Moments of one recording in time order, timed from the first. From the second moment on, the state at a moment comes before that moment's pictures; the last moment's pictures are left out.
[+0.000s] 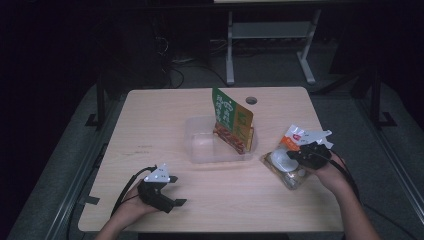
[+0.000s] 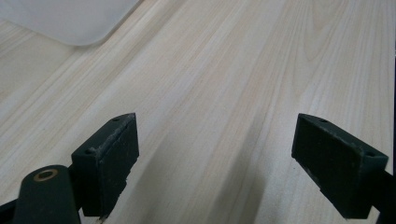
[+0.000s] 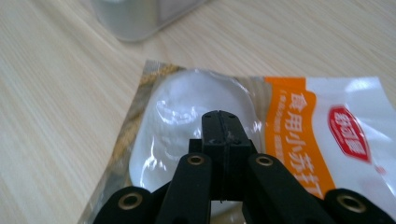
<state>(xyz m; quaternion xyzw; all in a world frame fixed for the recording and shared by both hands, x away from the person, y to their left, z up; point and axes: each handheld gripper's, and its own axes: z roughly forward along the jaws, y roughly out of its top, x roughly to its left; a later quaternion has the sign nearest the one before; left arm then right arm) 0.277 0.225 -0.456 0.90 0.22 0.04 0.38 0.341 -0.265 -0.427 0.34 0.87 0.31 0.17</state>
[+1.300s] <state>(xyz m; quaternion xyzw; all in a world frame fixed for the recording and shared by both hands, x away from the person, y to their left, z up) 0.277 0.222 -0.457 0.90 0.22 0.04 0.38 0.300 -0.185 -0.439 0.19 0.94 0.29 0.06</state>
